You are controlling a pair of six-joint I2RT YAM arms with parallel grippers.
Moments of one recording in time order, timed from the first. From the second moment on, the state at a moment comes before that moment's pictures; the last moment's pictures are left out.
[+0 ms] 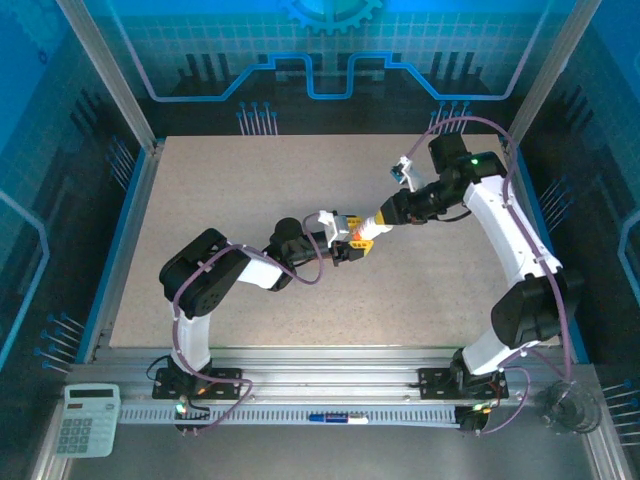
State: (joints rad) left arm -0.63 1.95 0.81 1.26 0.67 -0.01; right arm 0.20 1.58 1.60 -1.27 -0.71 -0.04
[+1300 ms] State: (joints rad) left arm -0.61 1.96 0.82 1.18 0.75 -0.04; right arm 0.24 1.64 1.55 -1.22 -0.68 0.01
